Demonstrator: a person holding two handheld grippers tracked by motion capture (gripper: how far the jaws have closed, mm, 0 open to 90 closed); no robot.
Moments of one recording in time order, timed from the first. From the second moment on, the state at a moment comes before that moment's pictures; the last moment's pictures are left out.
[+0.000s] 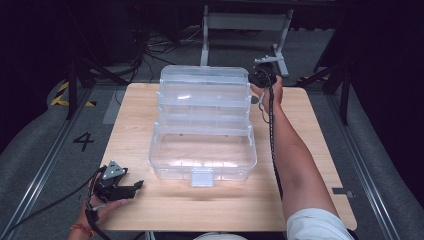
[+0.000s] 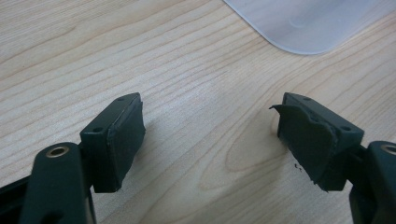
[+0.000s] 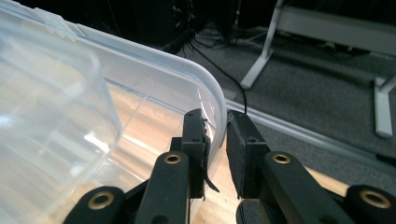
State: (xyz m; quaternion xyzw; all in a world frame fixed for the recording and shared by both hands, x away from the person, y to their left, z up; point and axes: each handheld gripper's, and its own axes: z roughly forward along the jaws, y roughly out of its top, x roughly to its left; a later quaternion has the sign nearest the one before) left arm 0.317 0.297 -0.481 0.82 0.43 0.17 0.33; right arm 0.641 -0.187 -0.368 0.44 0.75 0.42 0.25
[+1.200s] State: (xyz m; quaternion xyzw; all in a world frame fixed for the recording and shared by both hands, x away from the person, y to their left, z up) left arm 0.317 0.297 -0.481 0.82 0.43 0.17 0.33; right arm 0.620 -0.187 -0.352 0.41 0.77 0.41 0.28
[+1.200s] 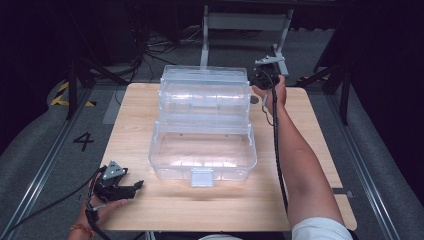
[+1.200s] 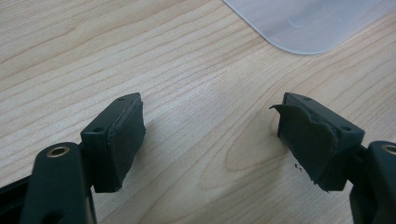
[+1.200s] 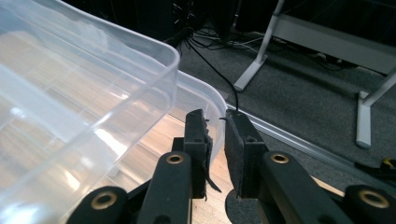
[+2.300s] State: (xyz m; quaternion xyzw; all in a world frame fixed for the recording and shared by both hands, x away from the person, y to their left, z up) left arm 0.317 0.297 -0.481 0.82 0.43 0.17 0.33; right arm 0.554 -0.203 -0.349 0.34 0.80 0.39 0.30
